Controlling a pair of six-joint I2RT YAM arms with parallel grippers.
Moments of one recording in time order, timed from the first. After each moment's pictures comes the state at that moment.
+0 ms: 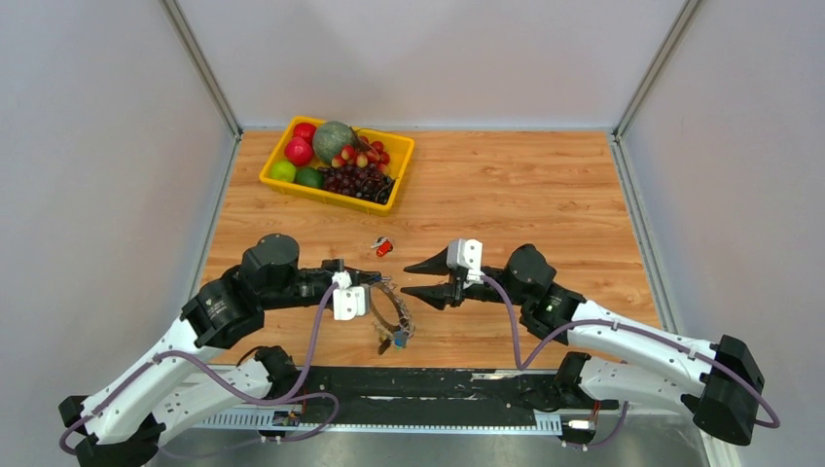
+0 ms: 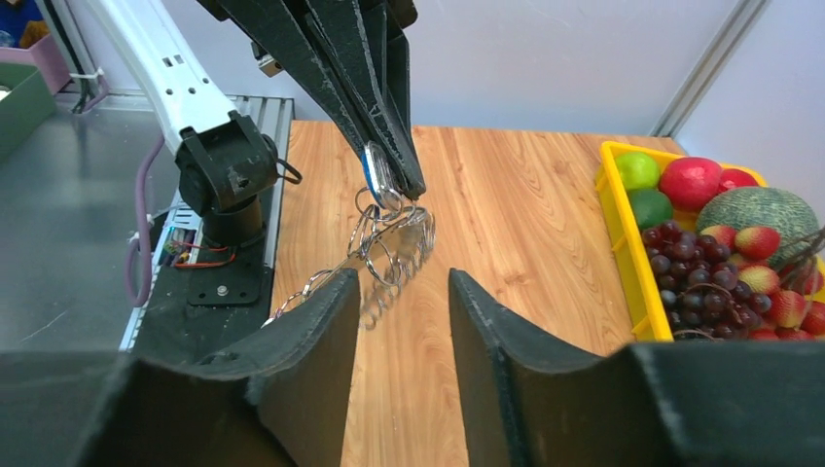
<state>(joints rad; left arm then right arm) -0.86 0.69 0.97 -0.65 0.40 0.76 1.00 0.96 0.63 0.43 -0.44 -0.11</state>
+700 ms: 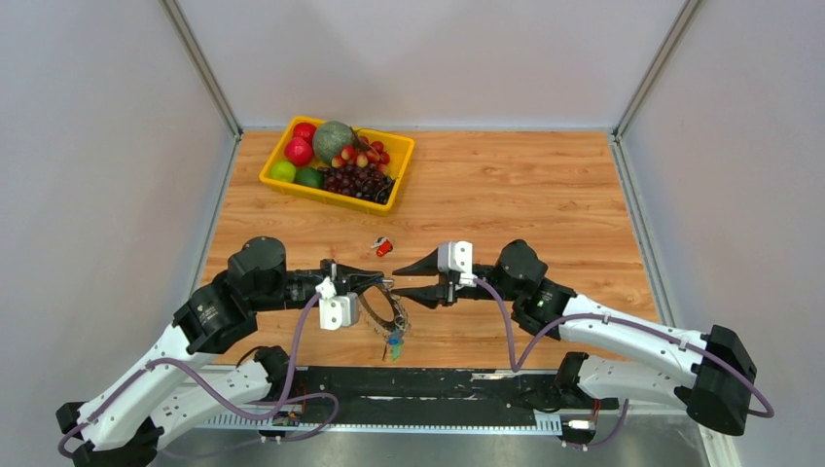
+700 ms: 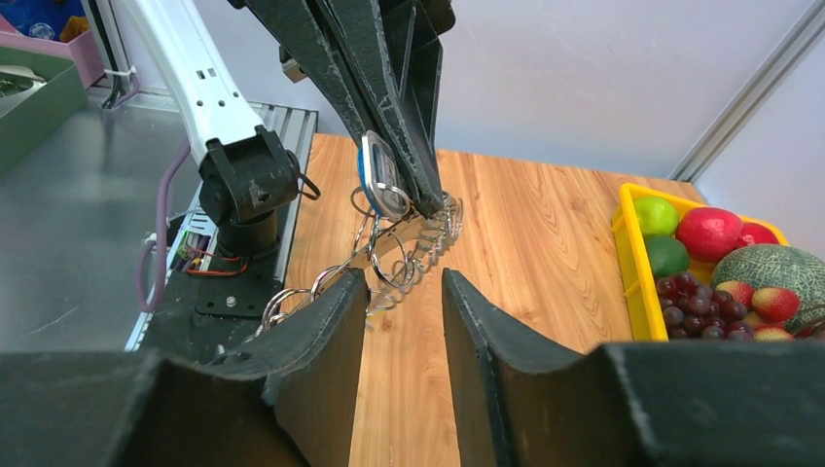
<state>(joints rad) -0.86 0.65 0.96 -0.58 0.50 0.80 1.02 1.04 0.69 0.47 -0.51 -0.15</state>
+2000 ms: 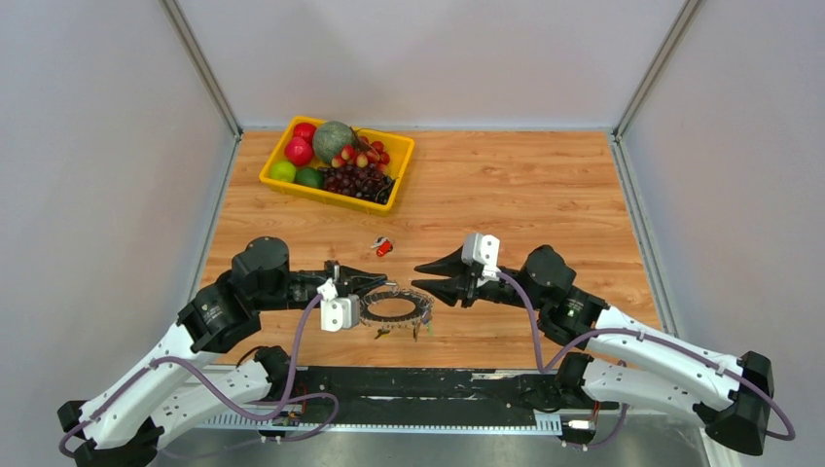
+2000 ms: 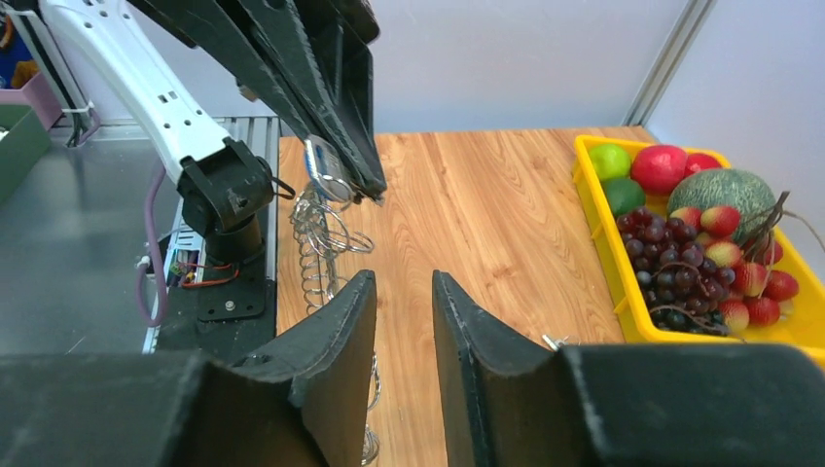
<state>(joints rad) -0.86 0.65 0.94 -0.55 0.54 0.80 1.03 0.87 0.69 0.27 -0.34 -0.07</state>
